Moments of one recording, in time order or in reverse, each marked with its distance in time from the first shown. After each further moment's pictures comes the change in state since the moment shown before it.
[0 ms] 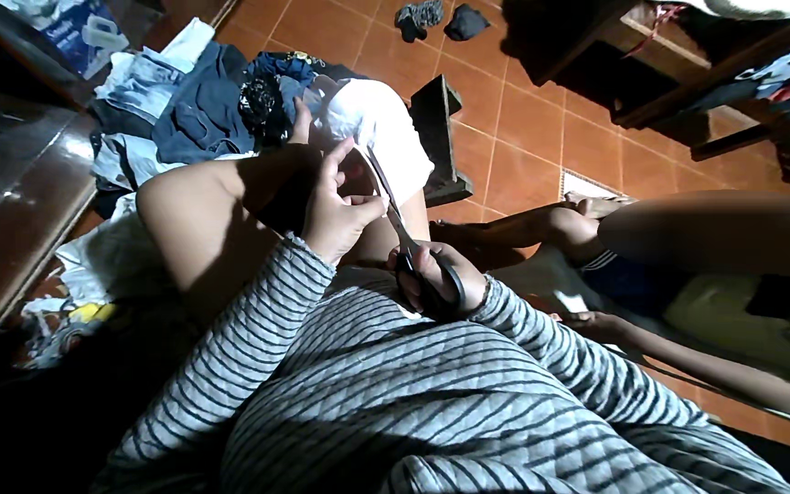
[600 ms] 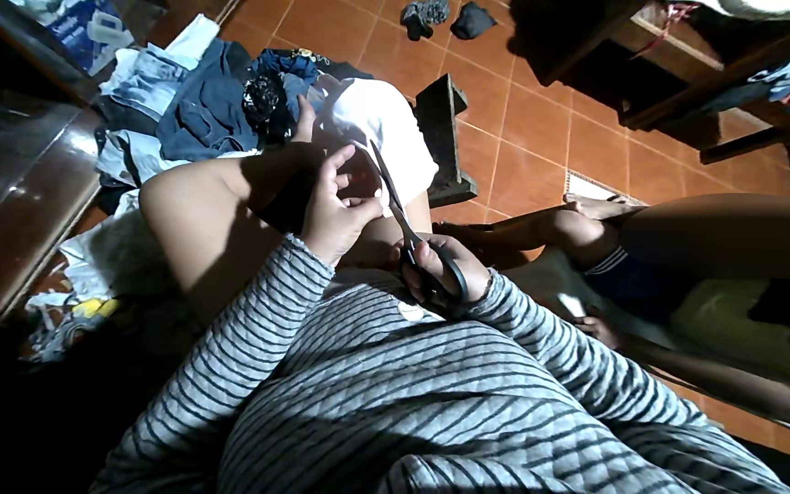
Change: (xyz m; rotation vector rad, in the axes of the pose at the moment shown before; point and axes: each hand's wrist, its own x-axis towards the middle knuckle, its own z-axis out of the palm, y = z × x) left_hand 0.002 -0.006 -0.005 0.016 0.011 -0.021; right_hand 0.007 -0.006 -0.009 -0.125 0.084 0.054
